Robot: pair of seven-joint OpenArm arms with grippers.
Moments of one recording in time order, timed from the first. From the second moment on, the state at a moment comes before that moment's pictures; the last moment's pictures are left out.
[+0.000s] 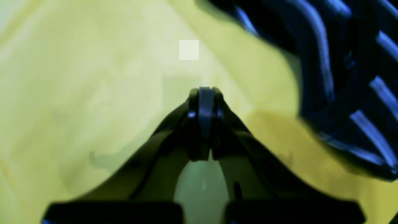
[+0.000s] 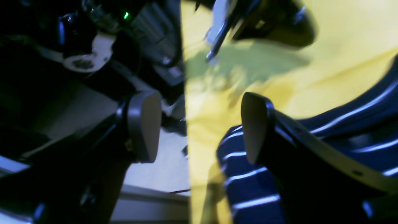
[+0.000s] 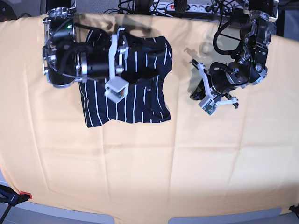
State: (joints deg) left arm 5.9 -26.8 7.3 113.0 -28.8 -28.2 54.5; right arm -3.6 9.5 -3.1 114.1 77.7 41.8 -82.8
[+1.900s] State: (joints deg) left arm -15.5 -20.5 38.7 84.8 -15.2 -27.8 32.2; right arm 9.2 35.0 -18.5 90.5 44.3 41.0 -61.0
